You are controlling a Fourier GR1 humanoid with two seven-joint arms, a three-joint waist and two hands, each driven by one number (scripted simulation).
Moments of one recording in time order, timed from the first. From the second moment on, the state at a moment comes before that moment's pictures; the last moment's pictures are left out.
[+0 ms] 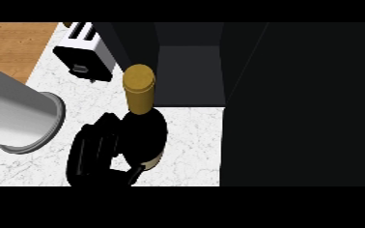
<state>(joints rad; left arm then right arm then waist) 0.11 0.01 -0.22 -1.75 0.38 0.04 -0.23 0.12 -0.04 -0.04 -2.32 -0.21 0.29 0.32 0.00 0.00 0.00</state>
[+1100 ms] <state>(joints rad) -0.36 0.00 -0.37 -1.39 0.29 0.43 -0.24 0.08 -0.05 -0.05 -2.30 -0.20 0.27 0.34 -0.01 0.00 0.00</state>
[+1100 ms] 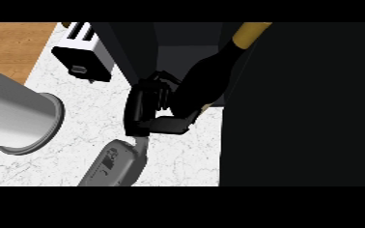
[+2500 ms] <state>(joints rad) -0.54 0.00 -0.41 -0.77 0.72 0.36 -0.65 0.07 -0.05 -0.06 -2.28 -0.23 0.28 0.34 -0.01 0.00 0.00</state>
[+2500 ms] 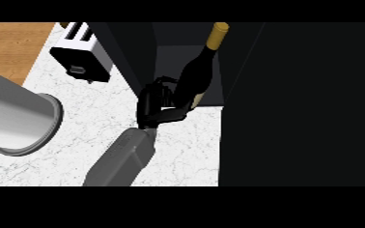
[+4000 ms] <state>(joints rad) -0.95 0.00 -0.42 -0.30 1.00 0.24 -0.68 0.06 -0.06 -0.07 -2.23 -0.23 0.31 0.29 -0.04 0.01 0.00</state>
